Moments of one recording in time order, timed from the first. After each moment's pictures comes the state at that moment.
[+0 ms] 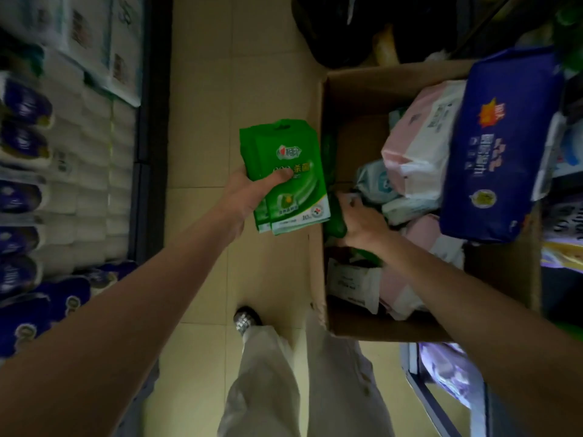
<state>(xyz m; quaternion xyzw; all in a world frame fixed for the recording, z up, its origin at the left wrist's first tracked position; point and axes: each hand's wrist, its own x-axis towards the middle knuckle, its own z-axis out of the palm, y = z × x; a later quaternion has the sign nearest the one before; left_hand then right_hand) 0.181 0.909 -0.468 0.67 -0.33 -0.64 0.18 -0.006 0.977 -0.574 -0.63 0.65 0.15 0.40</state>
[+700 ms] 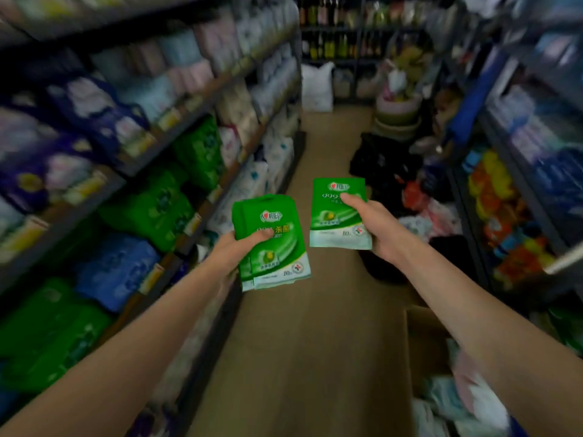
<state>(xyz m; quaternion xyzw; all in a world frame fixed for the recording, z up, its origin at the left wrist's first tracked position) 0.412 0.827 -0.188 0.64 -0.37 -0.54 0.39 0.185 0.784 -0.174 -0.36 0.49 -0.42 0.67</state>
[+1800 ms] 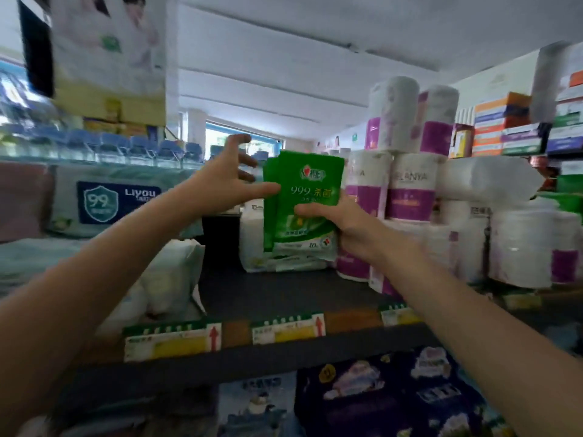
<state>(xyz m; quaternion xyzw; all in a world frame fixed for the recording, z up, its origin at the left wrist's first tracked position) 0.823 0.852 0.192 0.77 -0.44 0.17 0.44 0.762 0.668 0.160 -0.73 -0.13 -0.18 0.65</state>
